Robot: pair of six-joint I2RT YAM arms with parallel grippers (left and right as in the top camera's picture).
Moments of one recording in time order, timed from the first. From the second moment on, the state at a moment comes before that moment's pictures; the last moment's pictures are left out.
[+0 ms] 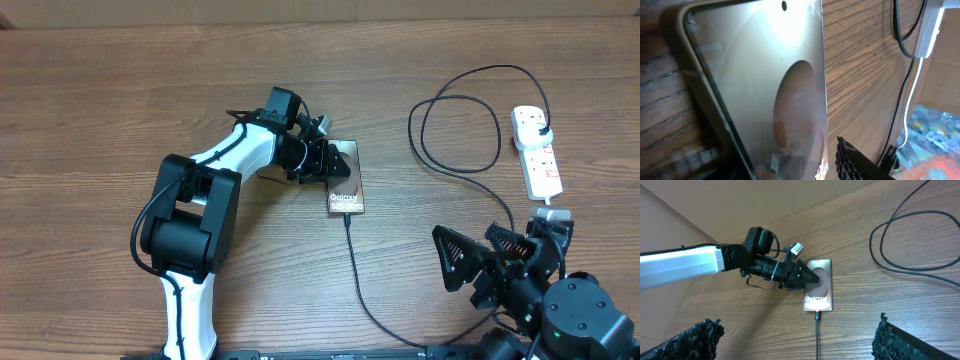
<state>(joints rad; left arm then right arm) -0.33 2.17 1.39 -0.53 0.76 -0.34 0.75 0.49 1.02 -1.01 0.28 0.73</state>
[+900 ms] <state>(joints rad) -0.32 2.15 1.44 -0.59 0.65 -0.29 0.75 0.50 1.02 -0.95 0.28 0.73</state>
